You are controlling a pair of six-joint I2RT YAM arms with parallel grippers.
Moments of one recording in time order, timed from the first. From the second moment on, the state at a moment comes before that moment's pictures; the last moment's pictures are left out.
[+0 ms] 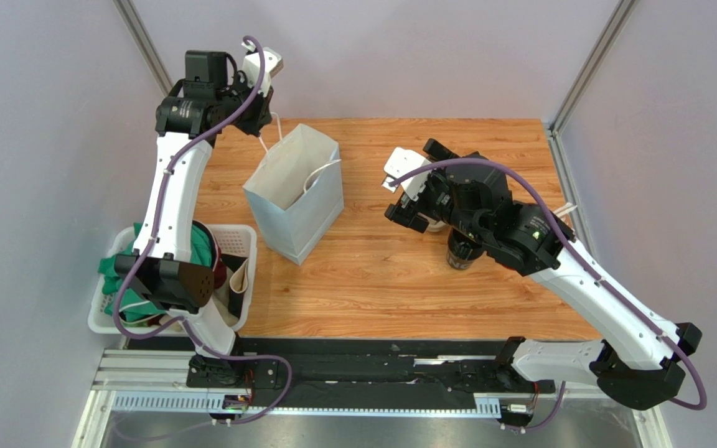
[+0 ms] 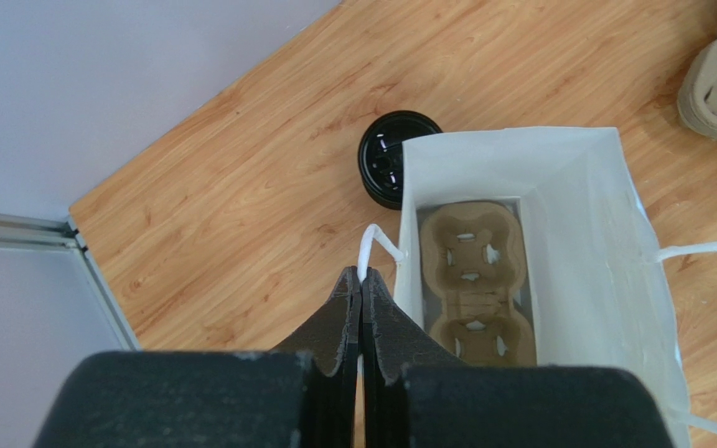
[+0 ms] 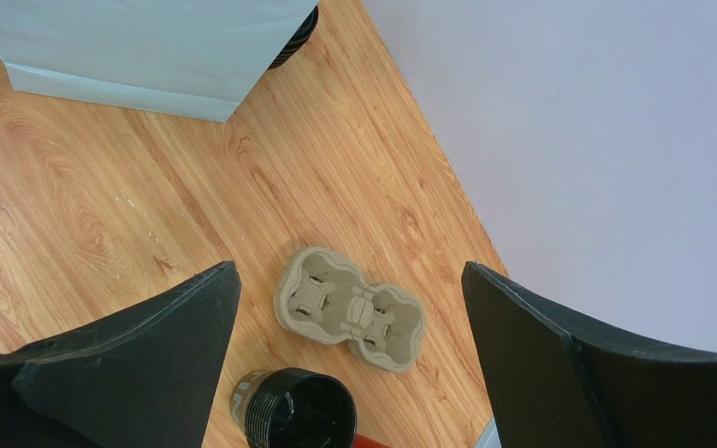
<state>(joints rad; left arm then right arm) -0.13 1.71 2.09 -0.97 0.33 0.39 0.88 1.17 1.49 -0.70 0.25 -0.56</state>
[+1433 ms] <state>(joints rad) 0.06 1.87 2.29 -0.97 0.28 0.40 0.79 1.17 1.49 -0.59 0.31 -0.54</state>
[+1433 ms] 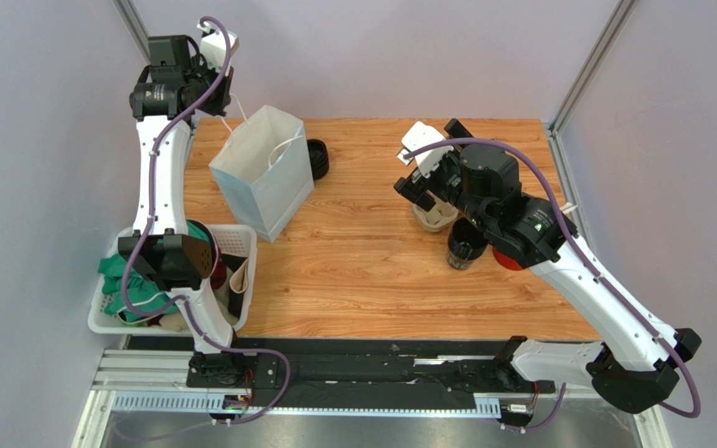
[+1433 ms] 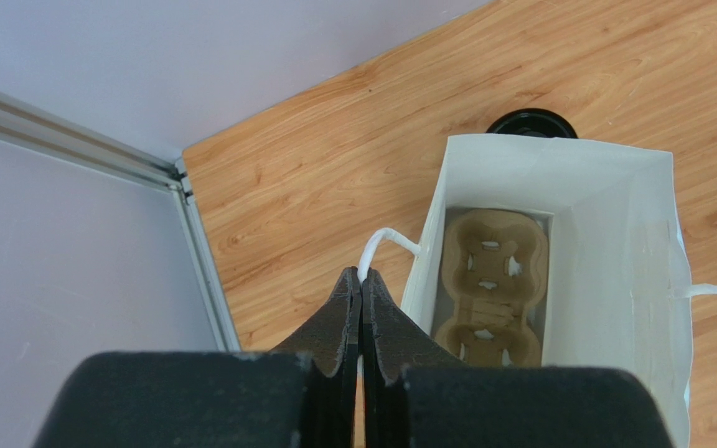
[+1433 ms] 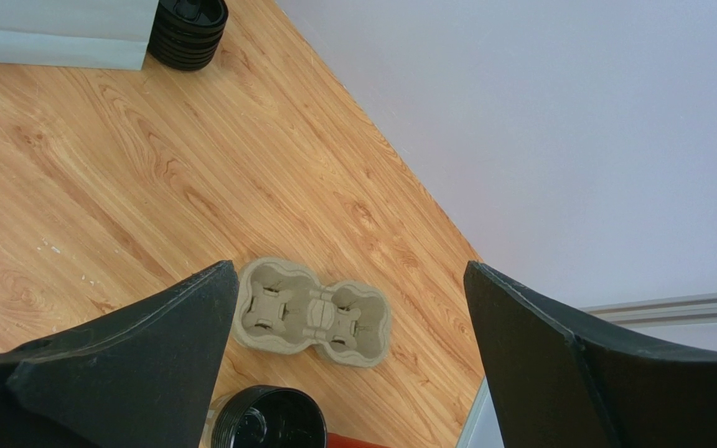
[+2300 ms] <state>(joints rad) 0.16 1.98 2.38 -0.87 0.11 0.33 0.66 1.23 1.48 -0.54 0.35 -0.49</state>
